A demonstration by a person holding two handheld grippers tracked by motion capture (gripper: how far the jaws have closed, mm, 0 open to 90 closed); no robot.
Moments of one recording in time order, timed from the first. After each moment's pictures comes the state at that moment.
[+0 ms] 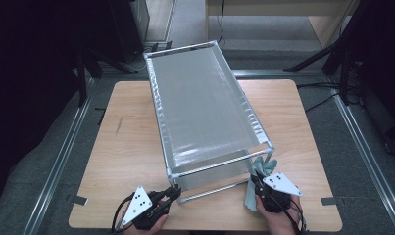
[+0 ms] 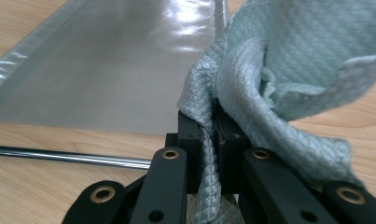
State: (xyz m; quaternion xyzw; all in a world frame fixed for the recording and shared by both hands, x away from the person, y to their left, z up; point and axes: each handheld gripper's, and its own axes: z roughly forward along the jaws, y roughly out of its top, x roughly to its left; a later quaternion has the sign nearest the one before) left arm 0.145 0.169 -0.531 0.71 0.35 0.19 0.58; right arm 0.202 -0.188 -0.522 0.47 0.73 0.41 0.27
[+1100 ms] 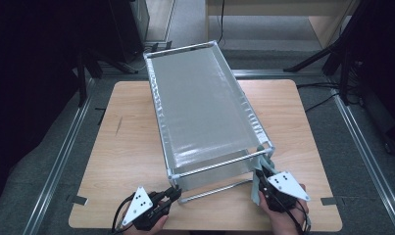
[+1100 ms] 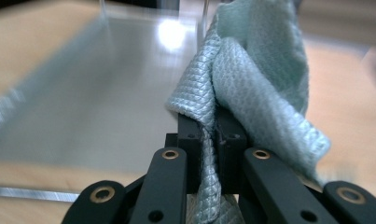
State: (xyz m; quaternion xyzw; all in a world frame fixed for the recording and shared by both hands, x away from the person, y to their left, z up) left arm 0.145 0.169 -0.531 0.71 0.35 0.19 0.58; right arm 0.194 -0.189 -0.491 0.45 0.70 0.44 0.33
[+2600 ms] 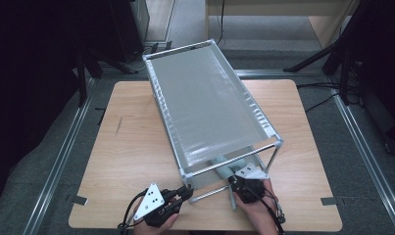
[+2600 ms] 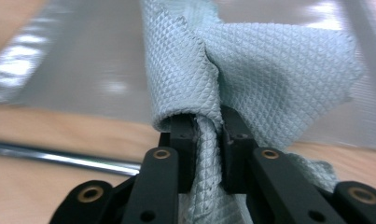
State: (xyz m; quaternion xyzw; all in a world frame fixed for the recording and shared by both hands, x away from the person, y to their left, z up) left arm 0.156 0.146 -0.532 0.72 0.32 0.16 0.59; right arm 0.235 -0.140 -0.551 0.45 0.79 0.37 0.18
